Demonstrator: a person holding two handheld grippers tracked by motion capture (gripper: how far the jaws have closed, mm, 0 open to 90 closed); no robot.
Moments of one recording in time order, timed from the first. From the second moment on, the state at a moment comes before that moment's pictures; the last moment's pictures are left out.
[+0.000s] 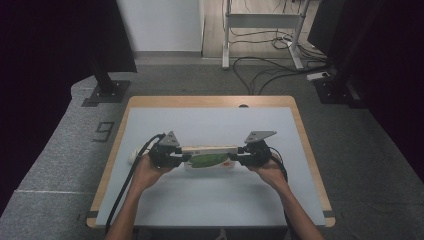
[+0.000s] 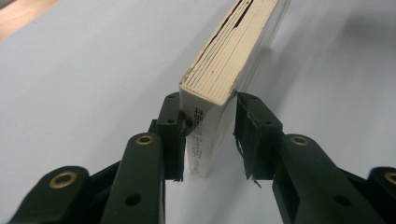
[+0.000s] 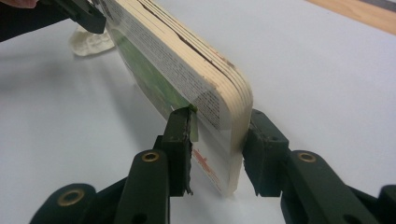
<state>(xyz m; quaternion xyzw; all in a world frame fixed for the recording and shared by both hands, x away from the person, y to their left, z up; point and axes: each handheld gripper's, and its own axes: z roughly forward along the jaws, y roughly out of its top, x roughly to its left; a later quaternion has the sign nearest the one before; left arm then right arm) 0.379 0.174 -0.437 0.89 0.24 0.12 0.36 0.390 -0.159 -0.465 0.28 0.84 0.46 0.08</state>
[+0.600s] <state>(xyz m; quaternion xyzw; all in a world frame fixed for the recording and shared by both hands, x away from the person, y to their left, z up) 0.392 0.171 -0.444 0.89 0.25 0.16 0.35 0.399 -0.153 -0.468 0.27 0.83 0.47 0.10</state>
